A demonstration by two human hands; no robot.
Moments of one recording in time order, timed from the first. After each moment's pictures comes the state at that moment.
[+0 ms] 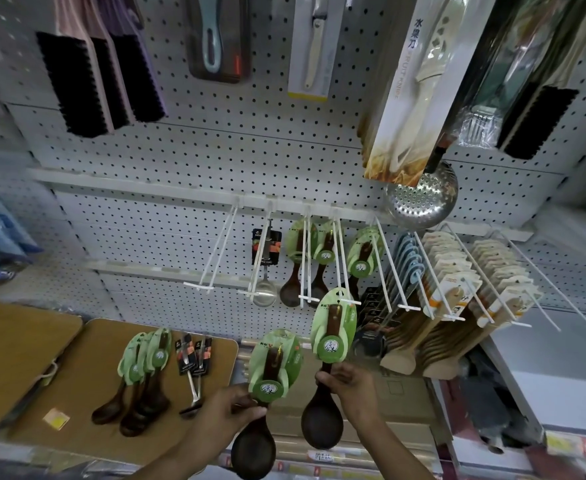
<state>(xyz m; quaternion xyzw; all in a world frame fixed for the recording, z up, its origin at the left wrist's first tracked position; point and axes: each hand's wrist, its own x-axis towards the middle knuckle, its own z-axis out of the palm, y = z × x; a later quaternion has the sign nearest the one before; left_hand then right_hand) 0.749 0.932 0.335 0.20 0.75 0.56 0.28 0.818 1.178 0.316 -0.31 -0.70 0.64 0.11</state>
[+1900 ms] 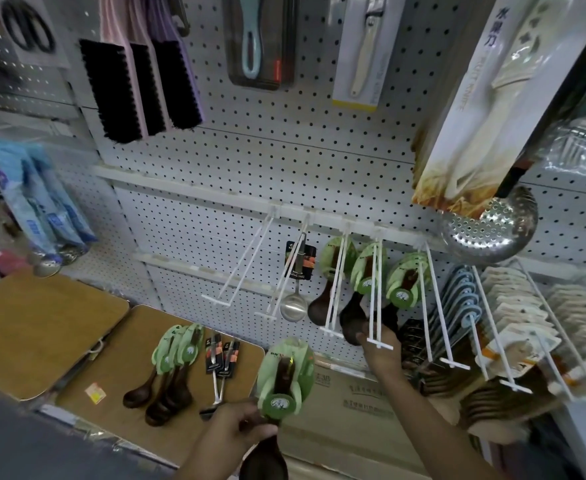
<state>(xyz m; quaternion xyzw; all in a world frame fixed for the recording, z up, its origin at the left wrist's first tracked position) 0.744 0.944 0.329 0.12 0.78 0.57 0.23 0.685 1.253 0.326 -0.29 -0.84 0.45 0.08</state>
